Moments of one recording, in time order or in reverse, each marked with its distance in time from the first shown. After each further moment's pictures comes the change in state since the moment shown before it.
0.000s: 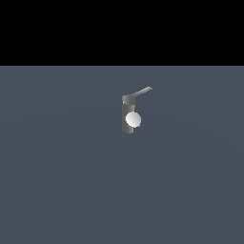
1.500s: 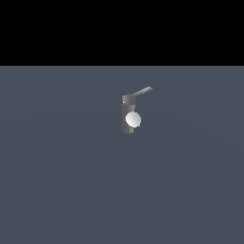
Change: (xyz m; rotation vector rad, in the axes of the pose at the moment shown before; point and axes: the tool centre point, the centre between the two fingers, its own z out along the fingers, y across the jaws) arm 0.135 0.014 0.024 0.105 -0.018 0.438
